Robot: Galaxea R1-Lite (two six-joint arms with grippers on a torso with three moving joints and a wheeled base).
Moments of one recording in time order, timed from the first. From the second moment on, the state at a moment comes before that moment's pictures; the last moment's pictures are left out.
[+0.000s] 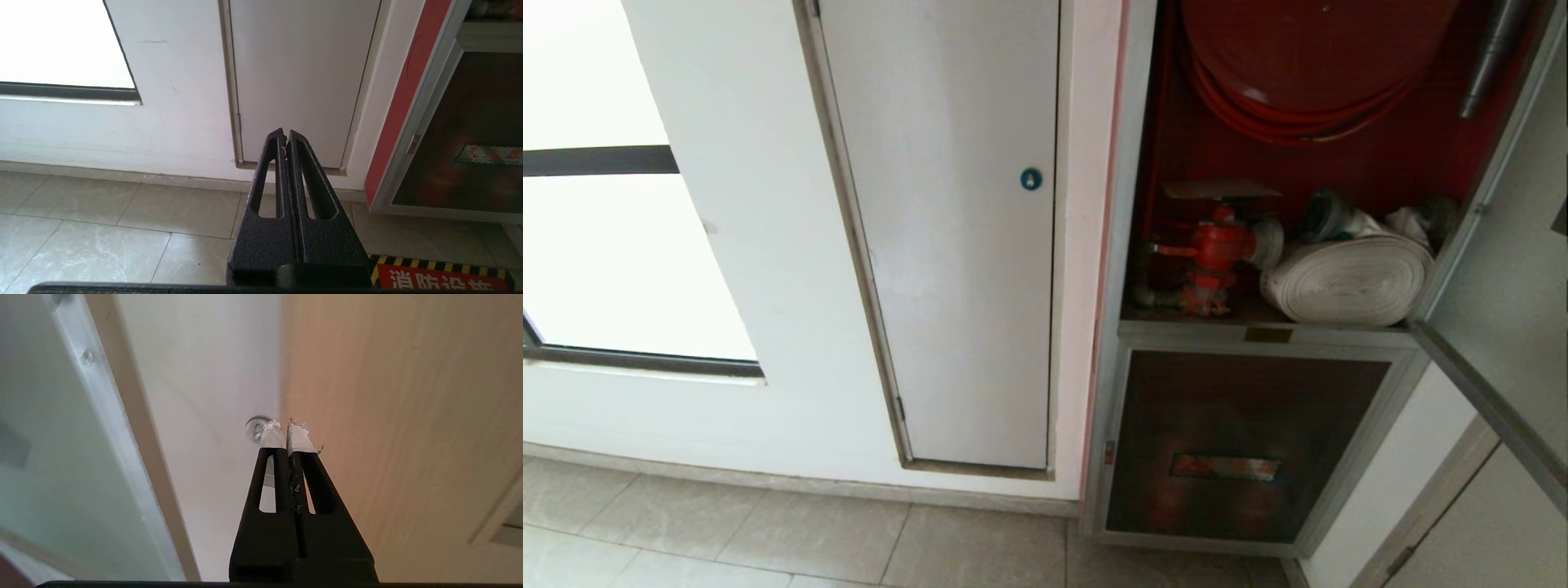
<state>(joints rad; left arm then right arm) -0.01 0.00 0.00 0.00 0.01 0.00 -0.51 0.88 -1.06 0.03 -1.03 -0.08</state>
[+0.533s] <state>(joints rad) -0.01 0.00 0.00 0.00 0.01 0.00 -0.55 0.94 -1.09 0.01 -0.94 -0.07</state>
